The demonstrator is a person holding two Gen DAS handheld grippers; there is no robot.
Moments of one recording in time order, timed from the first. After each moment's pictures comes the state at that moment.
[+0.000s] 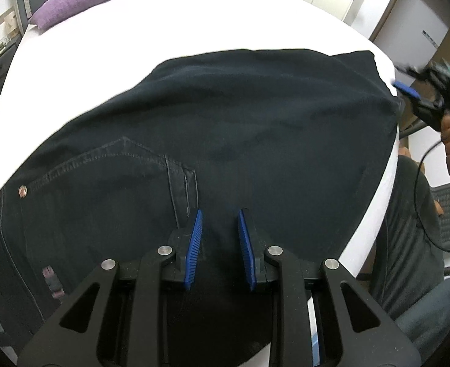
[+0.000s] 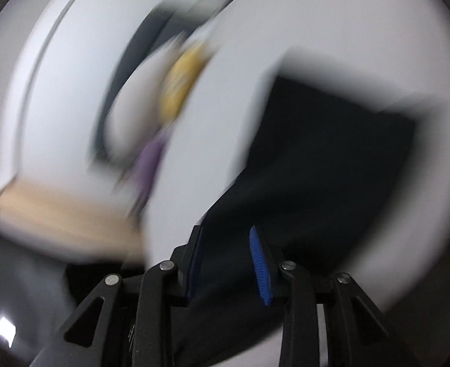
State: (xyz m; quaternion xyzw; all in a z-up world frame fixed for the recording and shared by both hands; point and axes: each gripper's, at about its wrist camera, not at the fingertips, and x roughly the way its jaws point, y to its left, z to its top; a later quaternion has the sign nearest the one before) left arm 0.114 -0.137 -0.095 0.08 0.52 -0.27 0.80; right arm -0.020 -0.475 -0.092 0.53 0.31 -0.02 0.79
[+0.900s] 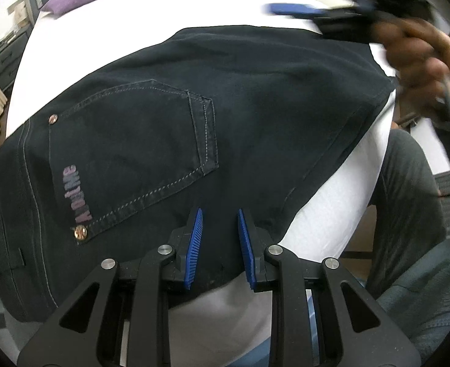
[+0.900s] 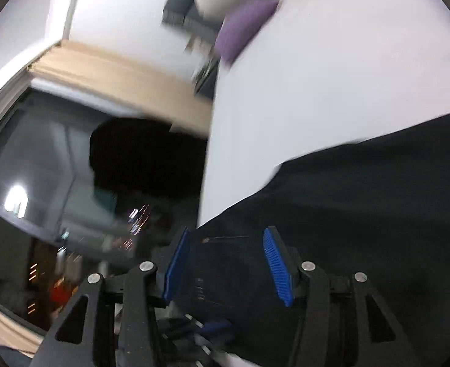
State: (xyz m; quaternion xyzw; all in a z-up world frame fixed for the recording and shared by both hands) left arm 0.054 -0.110 -0.097 0.07 0.53 -0.25 0.80; right arm 0.152 -0.280 -0.105 0.40 0.46 0.25 0.75
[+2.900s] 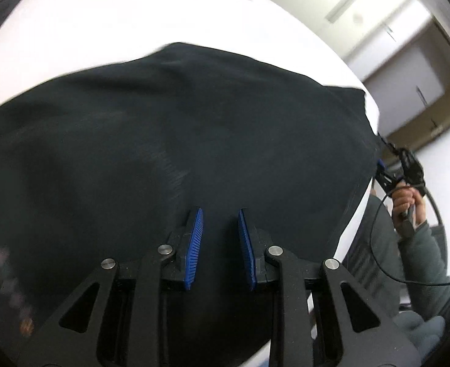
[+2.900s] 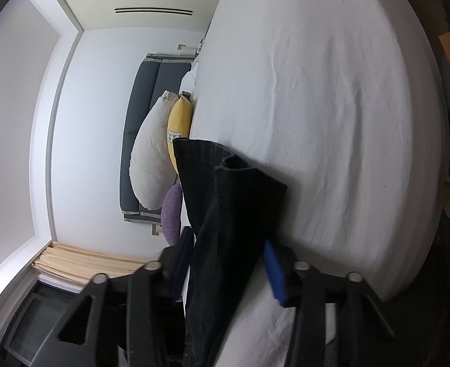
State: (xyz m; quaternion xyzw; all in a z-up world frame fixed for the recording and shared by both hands) left arm 0.120 -0.118 -0.098 -0.08 0.55 -0.28 0.79; right arm -0.140 -0.559 -0.171 0.63 0.17 -0.07 0.75
